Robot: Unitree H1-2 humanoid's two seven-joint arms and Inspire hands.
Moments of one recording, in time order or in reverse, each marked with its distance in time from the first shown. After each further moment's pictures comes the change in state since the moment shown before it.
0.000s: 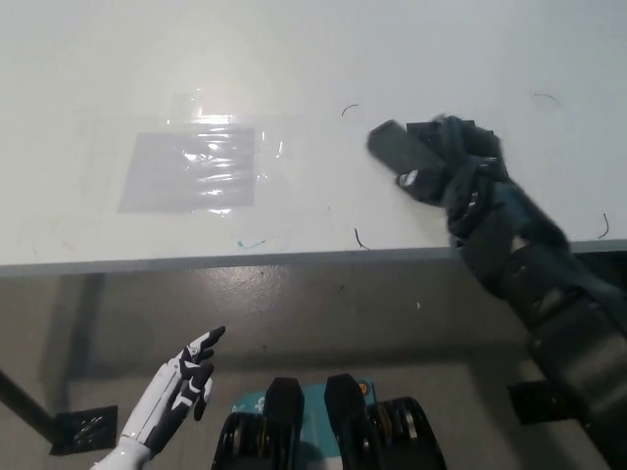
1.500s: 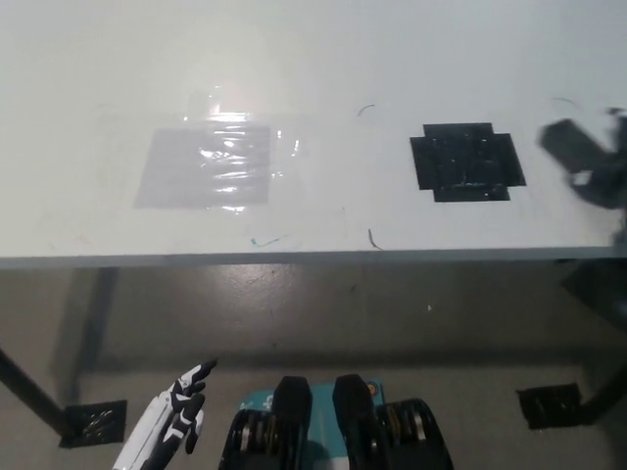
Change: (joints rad) left_arm 0.076 0.004 0.006 -0.014 -0.005 -0.001 0.000; right_arm 0.092 -0.400 0.008 -0.021 -0.023 -0.052 0.049
